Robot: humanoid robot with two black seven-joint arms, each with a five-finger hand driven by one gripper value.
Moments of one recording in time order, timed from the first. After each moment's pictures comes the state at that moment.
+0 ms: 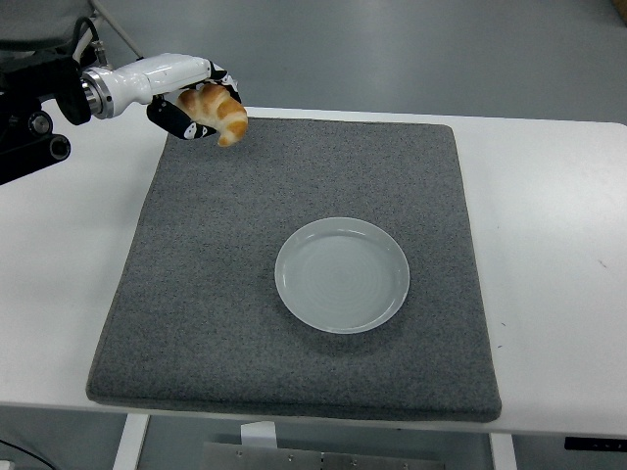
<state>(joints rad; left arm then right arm) -1.33 0.74 0.08 -1.09 1.16 0.11 -0.28 0.06 0.00 -0.15 0.15 0.03 -0.02 -0.06</state>
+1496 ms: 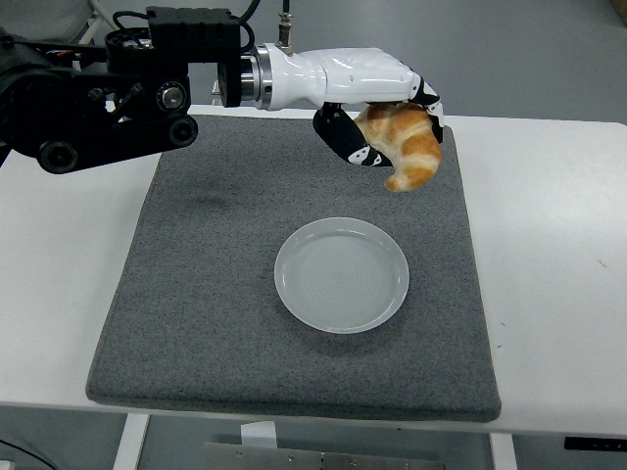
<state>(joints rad) -1.56 0.48 0.08 -1.32 1.20 0.02 -0.35 0.06 0.00 -0.15 0.15 0.03 -0.02 -0.06</state>
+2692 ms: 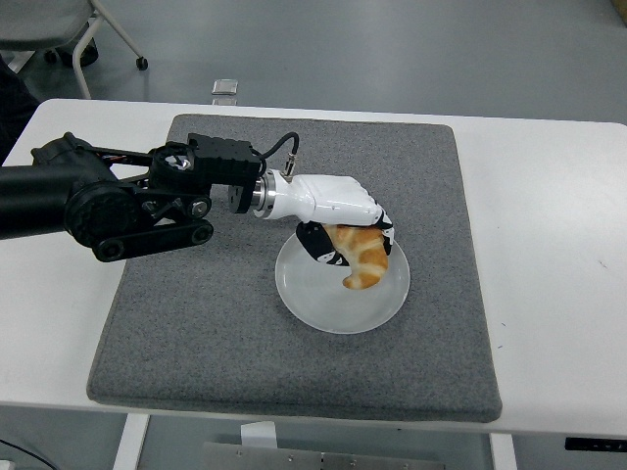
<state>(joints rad) -1.30 0.37 0.13 -1.19 1.44 0.03 -0.35 0.06 0.00 -0.15 0.15 0.03 -0.02 -0.06</state>
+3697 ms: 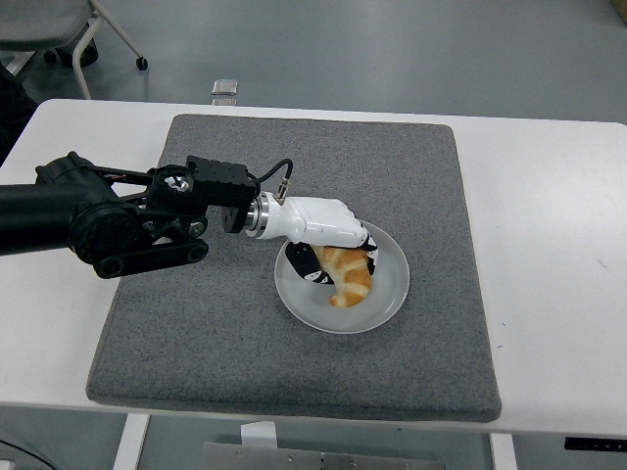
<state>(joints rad) -1.25 0.36 0.17 -1.17 1.48 0.03 -0.35 0.06 0.00 -0.15 0.15 0.03 -0.02 -0.06</state>
